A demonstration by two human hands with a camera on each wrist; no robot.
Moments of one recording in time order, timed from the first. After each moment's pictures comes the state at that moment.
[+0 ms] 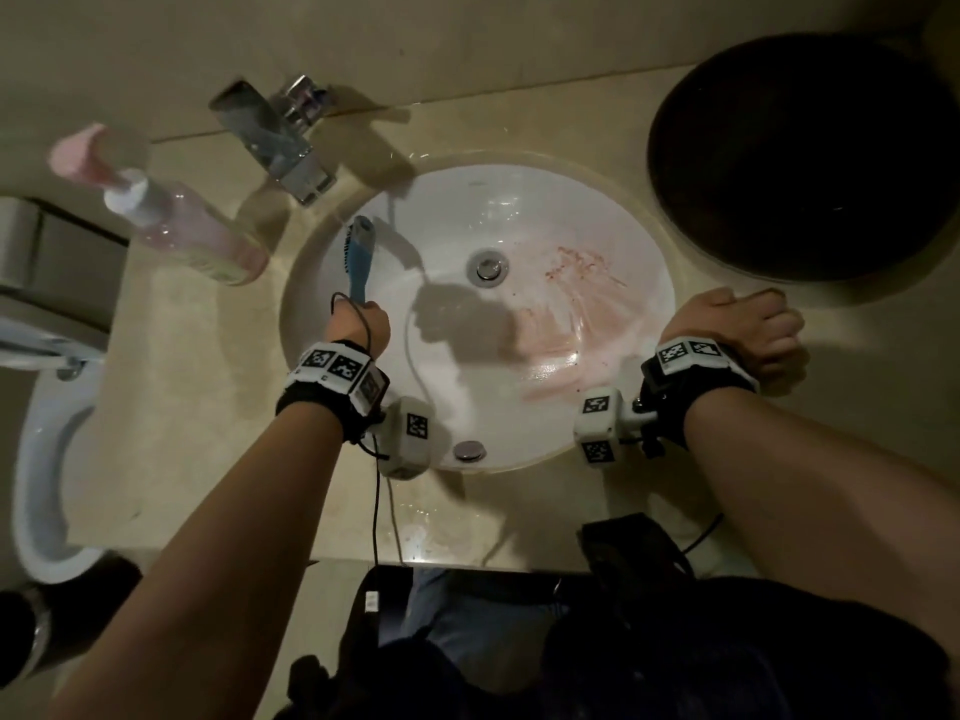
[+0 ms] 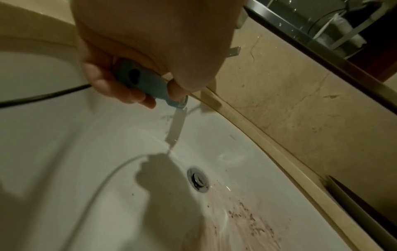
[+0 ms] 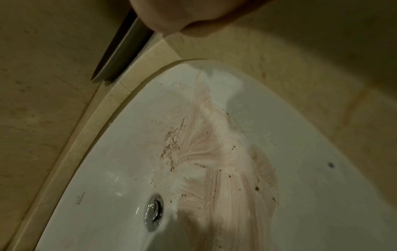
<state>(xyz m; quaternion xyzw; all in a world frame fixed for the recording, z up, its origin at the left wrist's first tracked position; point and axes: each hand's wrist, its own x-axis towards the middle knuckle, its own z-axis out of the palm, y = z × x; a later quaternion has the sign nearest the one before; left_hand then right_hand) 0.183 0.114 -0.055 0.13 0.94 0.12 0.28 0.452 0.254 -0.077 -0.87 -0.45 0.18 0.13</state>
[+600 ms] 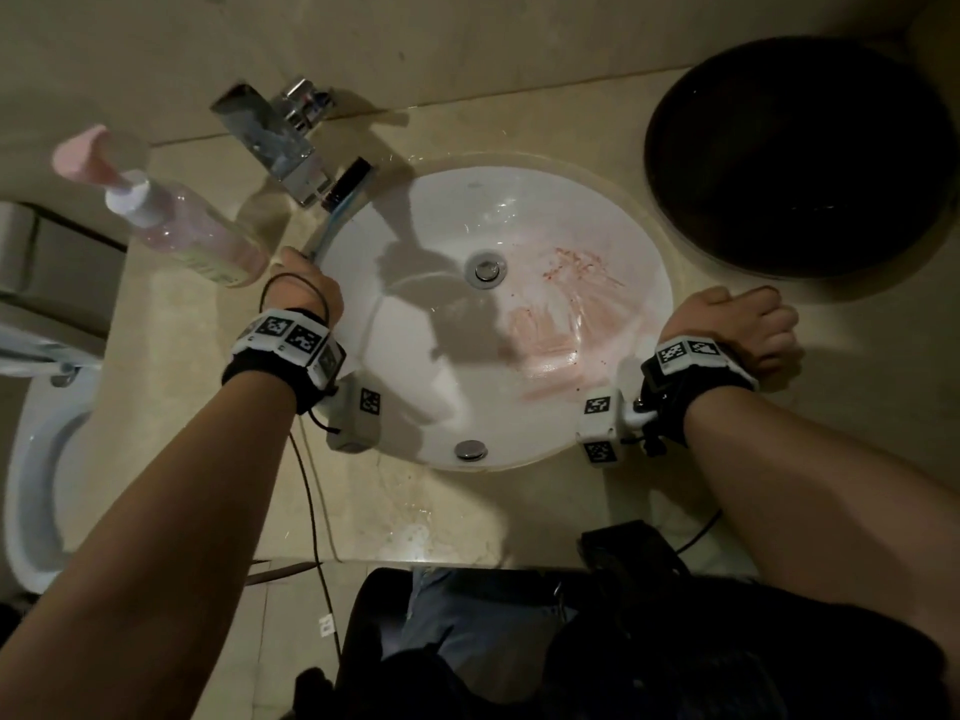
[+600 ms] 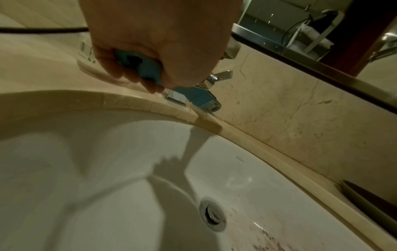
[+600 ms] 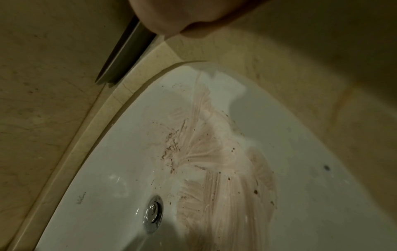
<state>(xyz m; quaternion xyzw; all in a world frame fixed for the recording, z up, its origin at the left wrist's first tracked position) 0.140 0.118 -0.022 0.20 0.97 0.00 0.15 0.454 0.253 -0.082 -0.86 -0.45 0.18 0.14</state>
